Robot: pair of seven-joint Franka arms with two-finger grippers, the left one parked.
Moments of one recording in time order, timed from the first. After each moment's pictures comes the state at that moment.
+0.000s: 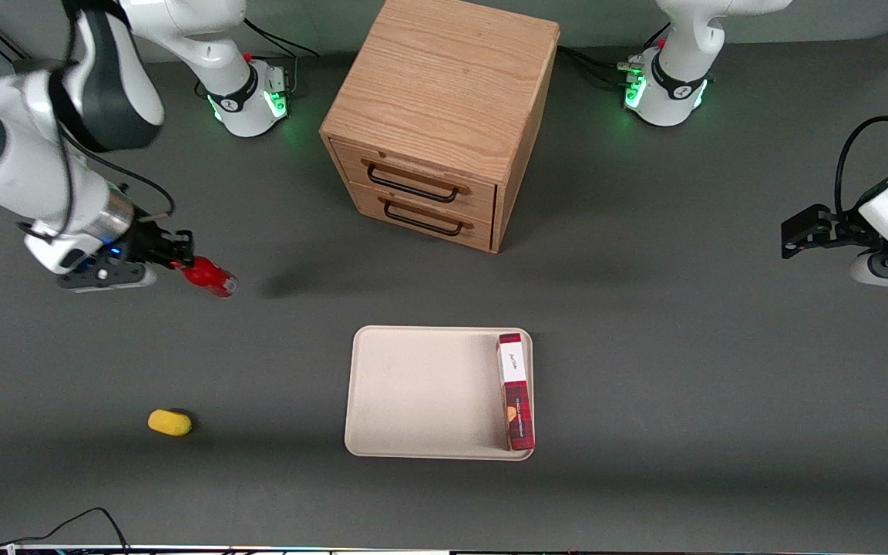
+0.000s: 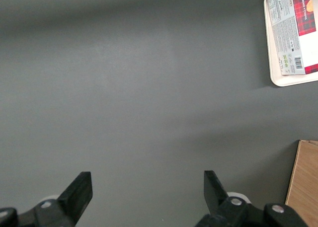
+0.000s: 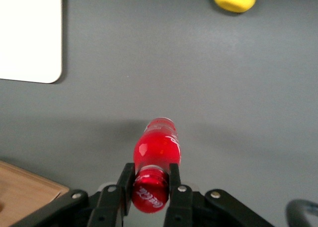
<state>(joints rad) 0.05 -0.05 0.05 -1.94 0.02 1.85 0.05</state>
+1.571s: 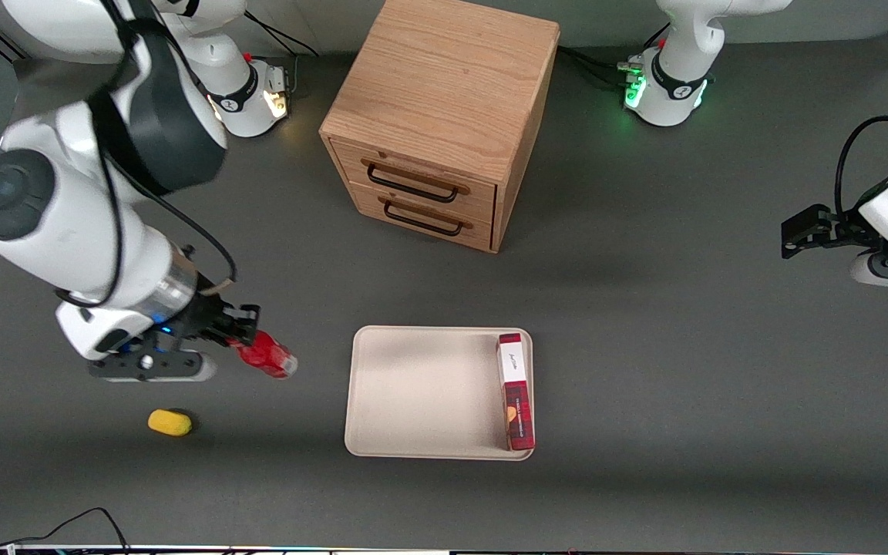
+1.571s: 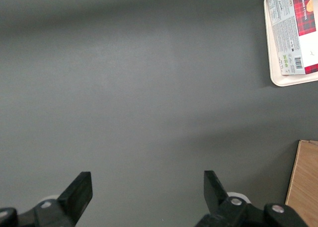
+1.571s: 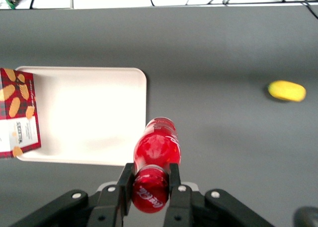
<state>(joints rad) 0.31 0.57 0.03 -1.02 -0.02 1.70 0.36</state>
